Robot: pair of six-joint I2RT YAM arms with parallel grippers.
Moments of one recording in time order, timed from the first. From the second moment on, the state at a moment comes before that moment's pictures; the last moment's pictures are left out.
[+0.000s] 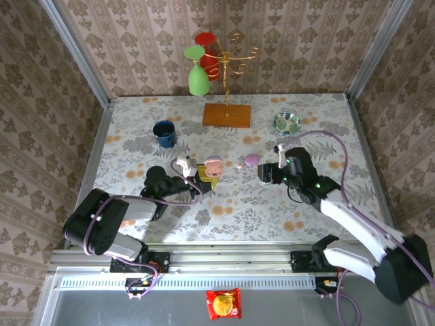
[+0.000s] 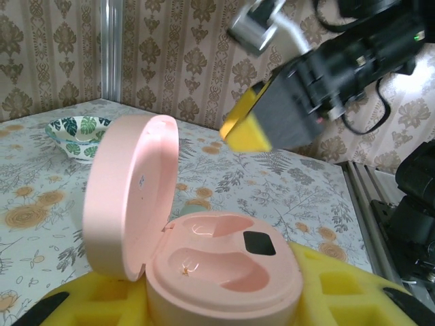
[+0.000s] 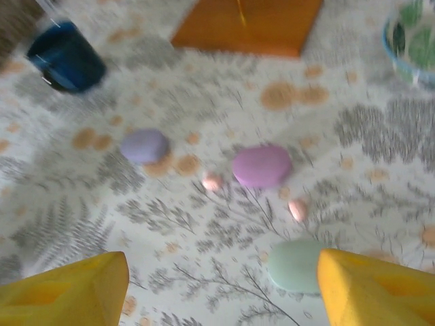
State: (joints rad) left arm -0.51 1.45 0.31 1.18 0.86 -0.20; right arm 0.46 1.10 0.71 -0.30 0.01 0.32
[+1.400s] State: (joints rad) left arm -0.43 1.41 0.27 1.18 0.83 -0.17; right arm 0.49 1.83 0.94 0.02 -0.17 0.89
